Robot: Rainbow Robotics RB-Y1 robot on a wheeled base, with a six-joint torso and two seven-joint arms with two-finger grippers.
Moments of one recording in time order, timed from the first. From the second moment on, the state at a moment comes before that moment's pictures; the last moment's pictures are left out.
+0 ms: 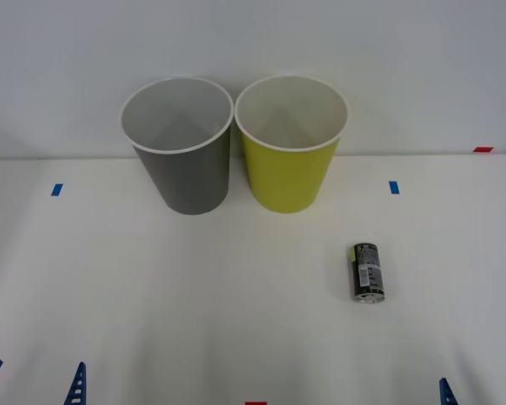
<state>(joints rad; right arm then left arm) 1.10 -0.44 0.21 -2.03 -0.20 -0.68 1.50 1.08 0.44 -0.21 -2.06 0.29 -0.65 -1.67</state>
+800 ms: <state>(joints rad) 1.11 -0.41 0.21 -2.05 -0.20 -0.64 1.50 1.08 0.44 -0.21 -2.06 0.29 -0.65 -1.67</state>
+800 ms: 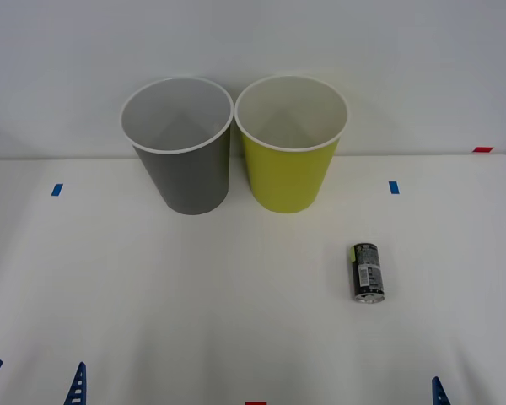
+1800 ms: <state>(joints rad) 0.94 -0.74 0.23 -2.36 -0.47 -0.20 1.50 1.08 0.44 -0.21 -2.06 0.29 -0.65 -1.67</state>
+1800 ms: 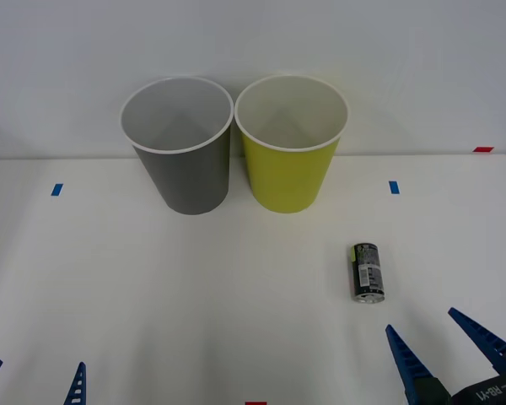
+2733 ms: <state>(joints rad) 0.51 -0.67 0.08 -2.58 -0.56 0.74 1.09 1.08 0.44 -0.21 -2.06 0.29 -0.65 -1.67</state>
